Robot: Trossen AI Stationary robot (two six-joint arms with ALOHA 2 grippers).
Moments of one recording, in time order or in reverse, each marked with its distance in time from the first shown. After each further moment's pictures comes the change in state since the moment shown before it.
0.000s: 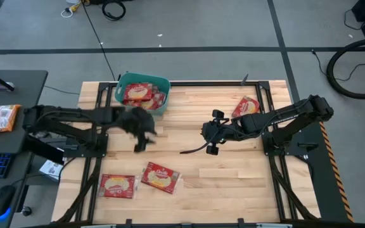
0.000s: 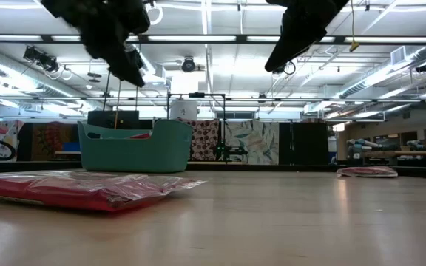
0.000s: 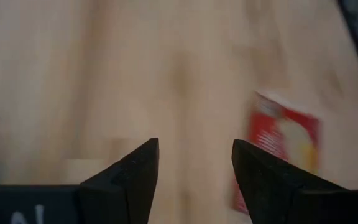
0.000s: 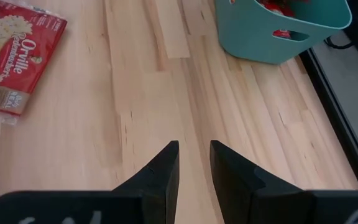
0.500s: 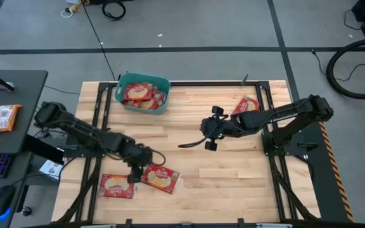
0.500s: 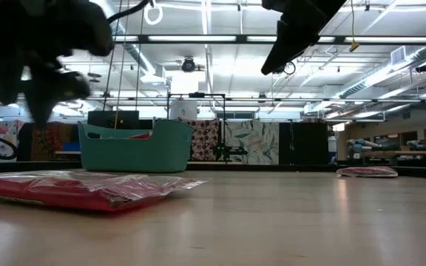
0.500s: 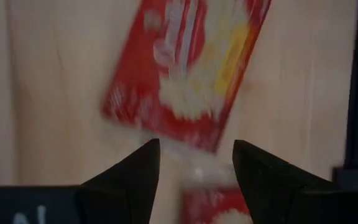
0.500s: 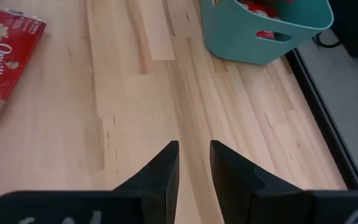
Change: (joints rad) left arm -0.443 0.213 0.000 -0.116 -0.022 -0.452; right arm -0.051 0.000 0.000 0.016 0.000 -0.036
